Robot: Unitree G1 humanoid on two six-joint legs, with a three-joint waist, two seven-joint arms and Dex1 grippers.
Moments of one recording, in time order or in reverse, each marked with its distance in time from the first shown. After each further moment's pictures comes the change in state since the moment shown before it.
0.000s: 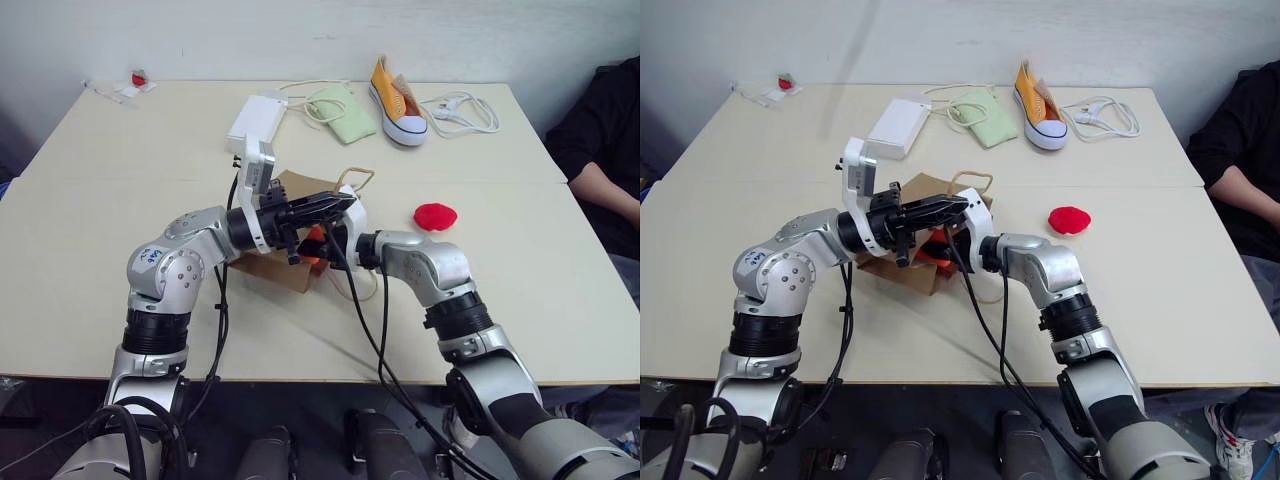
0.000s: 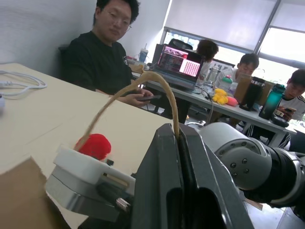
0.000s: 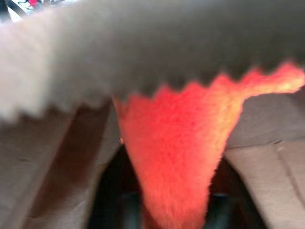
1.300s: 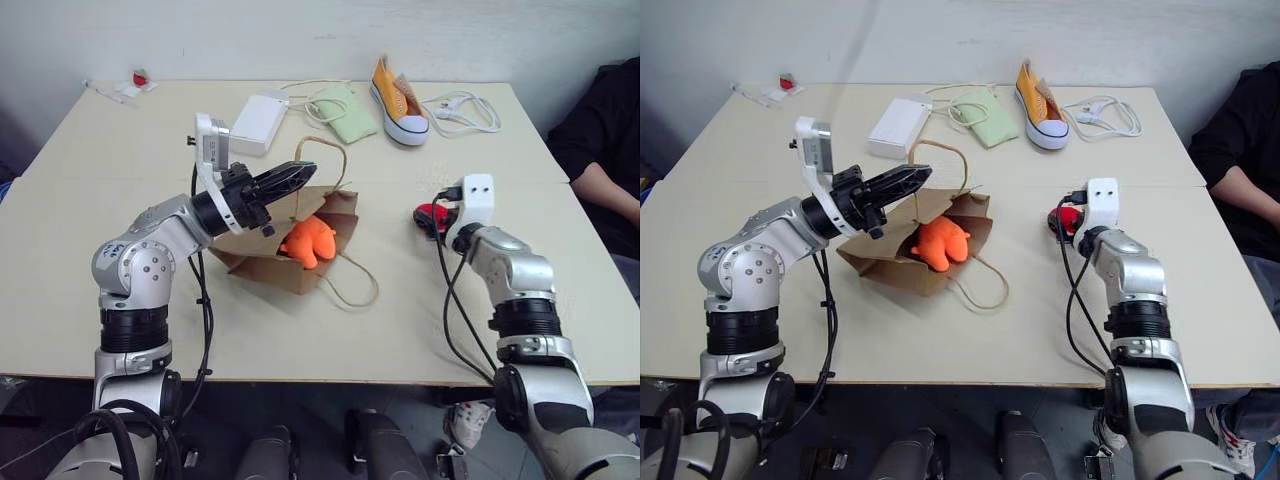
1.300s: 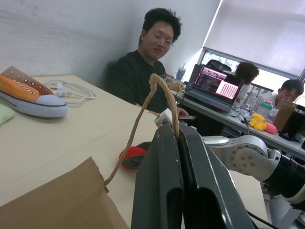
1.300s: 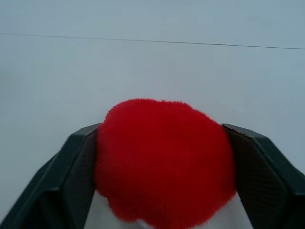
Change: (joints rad) left arm -0.008 0.035 0.127 0.000 -0.049 0.057 0.107; right arm 0.026 -0.211 -0.341 0.223 -0.176 -0.259 -0.414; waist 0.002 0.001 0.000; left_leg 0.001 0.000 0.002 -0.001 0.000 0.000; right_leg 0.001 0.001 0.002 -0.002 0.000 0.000
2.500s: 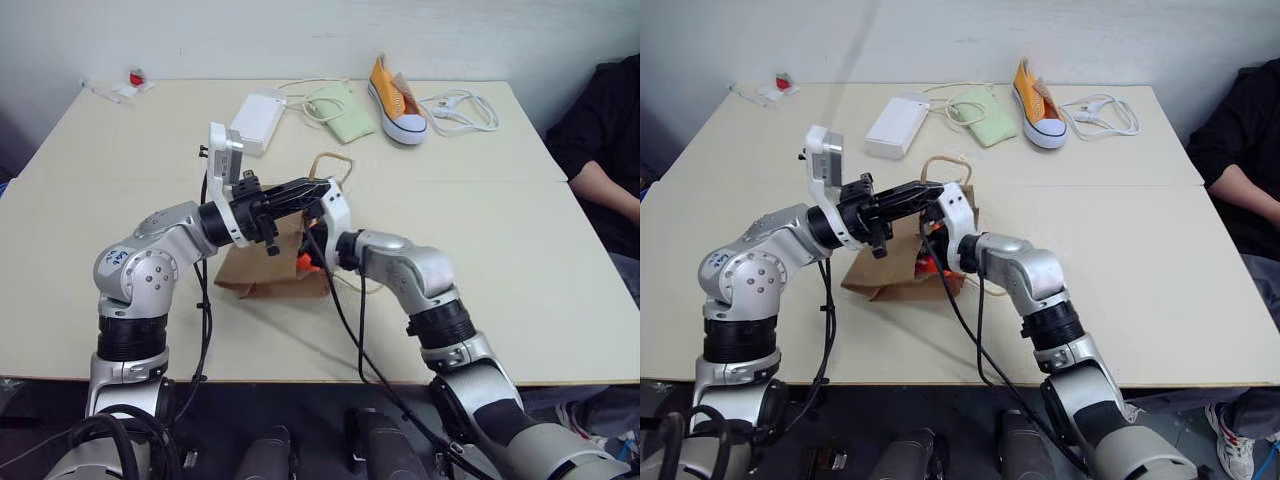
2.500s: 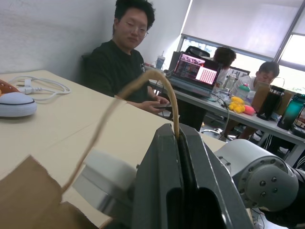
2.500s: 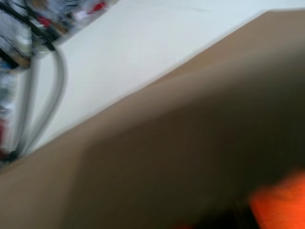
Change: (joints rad) left arm 0.035 0.026 -0.062 -0.067 -0.017 -0.020 -0.051; right arm -0.040 0.301 0.378 -0.292 0.170 0.258 0.307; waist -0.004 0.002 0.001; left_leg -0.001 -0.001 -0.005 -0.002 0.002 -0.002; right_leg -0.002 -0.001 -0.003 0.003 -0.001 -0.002
